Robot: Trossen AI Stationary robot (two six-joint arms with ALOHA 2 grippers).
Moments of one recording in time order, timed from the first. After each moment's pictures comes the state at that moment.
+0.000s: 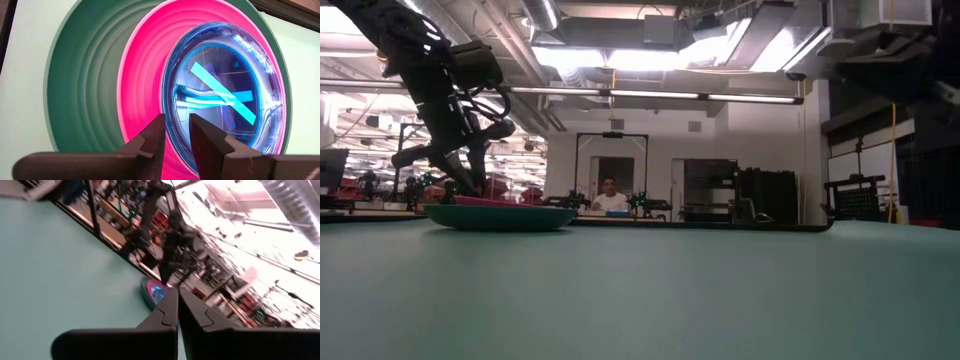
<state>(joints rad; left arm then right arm) 0.72 1.00 0.50 -0.50 -0.22 -0.98 0.29 0.09 0.01 0.20 0.31 -0.77</state>
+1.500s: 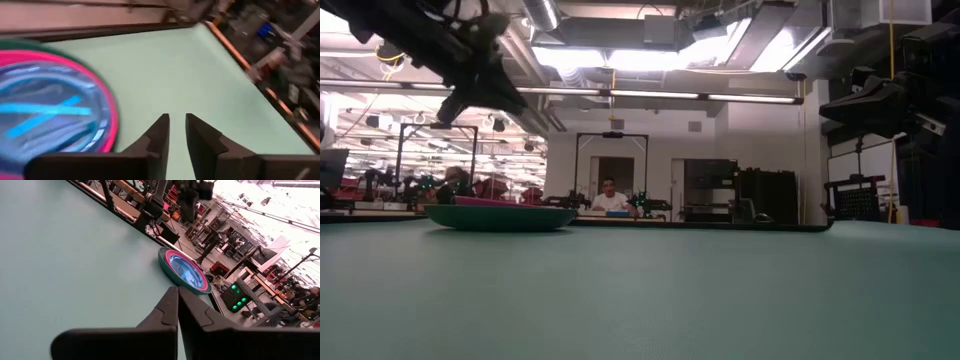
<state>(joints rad) 0.29 0.69 0.51 -0.28 -0.23 -0.73 -0.07 0.09 0.01 0.02 -0.04 -0.63</state>
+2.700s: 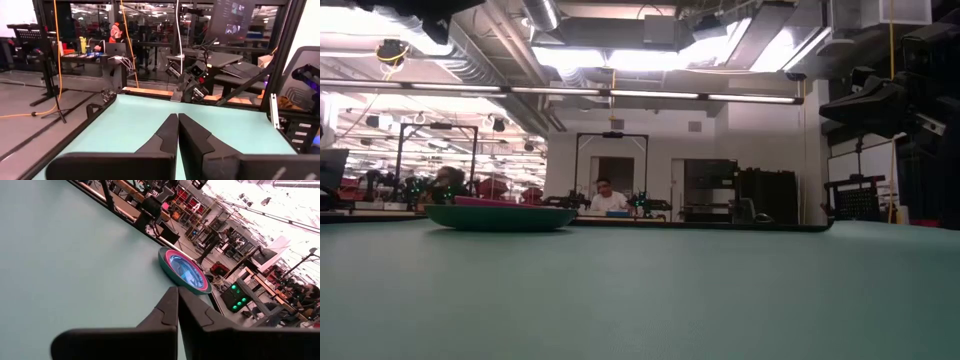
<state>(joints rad) -0.13 0.29 0.50 -0.22 -0.33 -0.07 -0.07 0.09 0.01 0.02 -0.04 -0.63</state>
